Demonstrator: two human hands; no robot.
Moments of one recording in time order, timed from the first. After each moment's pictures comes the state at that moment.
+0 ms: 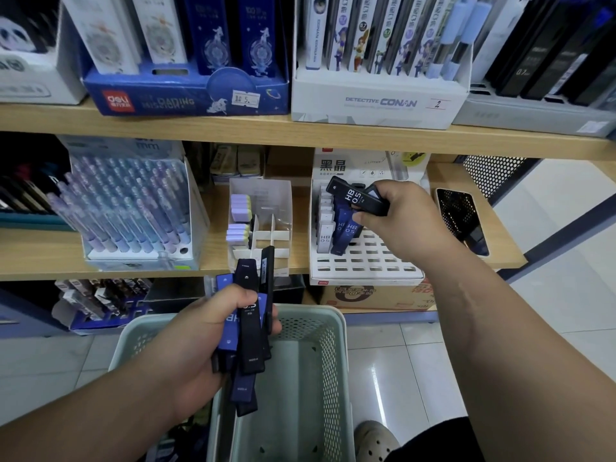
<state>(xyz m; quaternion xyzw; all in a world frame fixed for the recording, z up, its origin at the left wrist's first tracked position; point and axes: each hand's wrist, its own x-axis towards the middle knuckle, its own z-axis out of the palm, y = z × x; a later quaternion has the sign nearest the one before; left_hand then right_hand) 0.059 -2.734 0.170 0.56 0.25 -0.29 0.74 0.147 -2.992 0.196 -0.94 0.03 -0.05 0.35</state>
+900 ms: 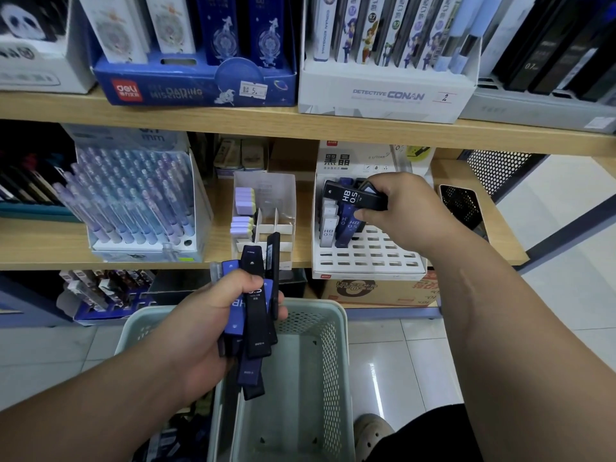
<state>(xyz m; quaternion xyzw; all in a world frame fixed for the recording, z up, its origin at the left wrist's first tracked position) 0.059 -2.736 0.178 0.55 0.25 -0.29 0.74 0.149 -2.990 0.211 -0.96 -0.04 -0.01 0.26</state>
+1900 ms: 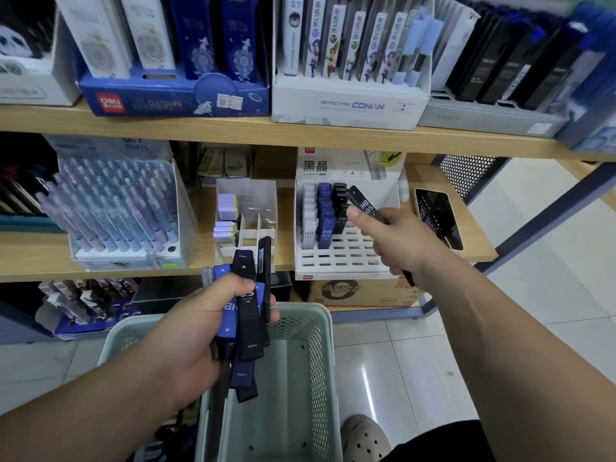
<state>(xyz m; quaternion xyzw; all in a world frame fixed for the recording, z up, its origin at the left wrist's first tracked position) 0.051 -2.746 0.182 0.55 0.25 -0.28 0.75 0.110 -3.007 0.197 -0.85 0.18 0.08 0.50</state>
